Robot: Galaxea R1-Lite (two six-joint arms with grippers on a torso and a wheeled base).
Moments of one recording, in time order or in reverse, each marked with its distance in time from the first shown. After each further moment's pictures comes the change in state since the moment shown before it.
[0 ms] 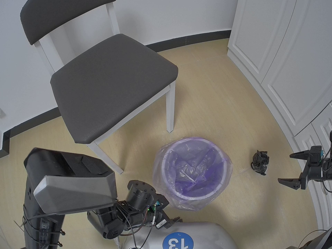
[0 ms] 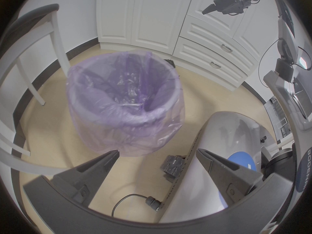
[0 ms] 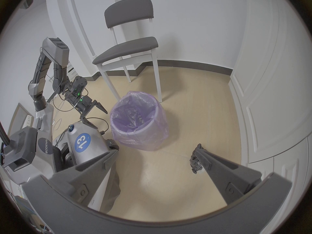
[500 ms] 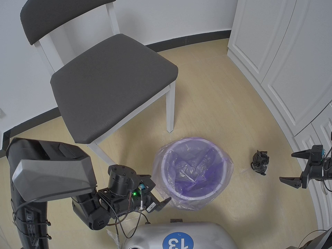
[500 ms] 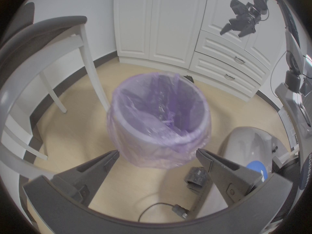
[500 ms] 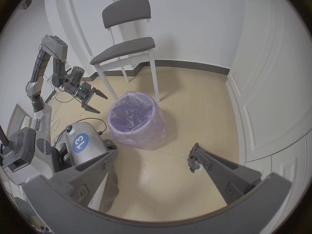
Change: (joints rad) left arm 0.107 -0.106 -0.003 -0.082 0.005 0.044; right arm -0.017 -0.002 -0.003 -0.002 0.000 0.001
